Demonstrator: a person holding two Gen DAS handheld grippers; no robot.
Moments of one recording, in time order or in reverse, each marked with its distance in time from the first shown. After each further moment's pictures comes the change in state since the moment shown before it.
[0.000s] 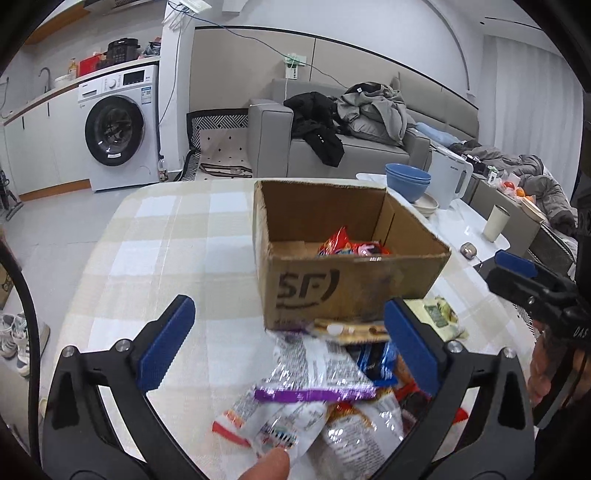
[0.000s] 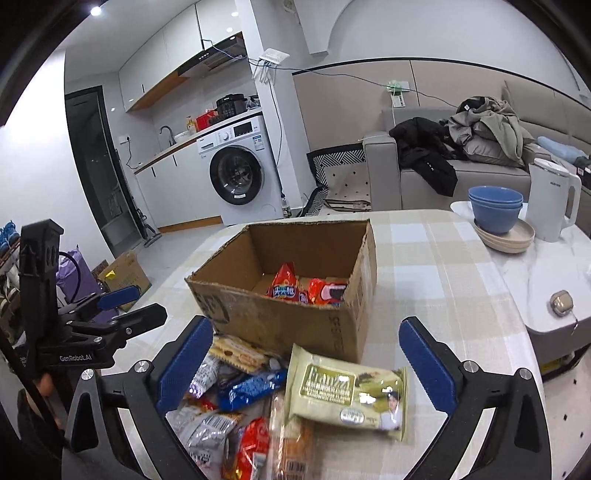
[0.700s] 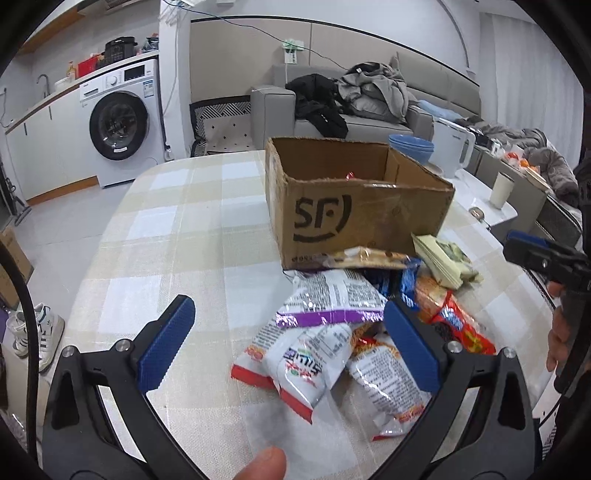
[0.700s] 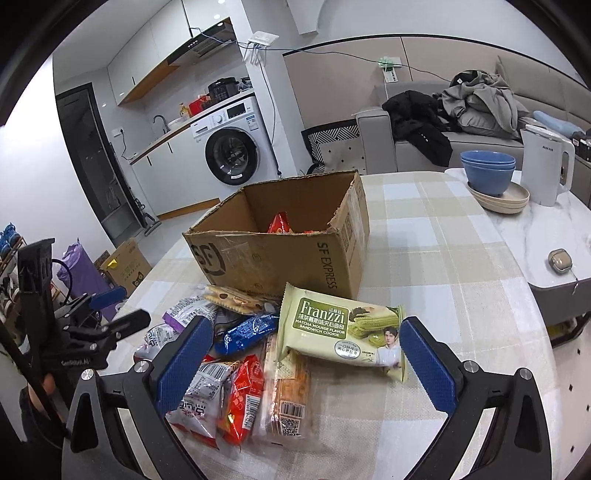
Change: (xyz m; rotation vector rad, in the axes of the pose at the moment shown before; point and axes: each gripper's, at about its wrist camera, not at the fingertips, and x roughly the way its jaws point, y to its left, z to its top) left arm -0.021 -0.001 -0.051 0.066 0.060 0.037; right arm -0.009 -0.009 -0.043 0.047 0.080 0.000
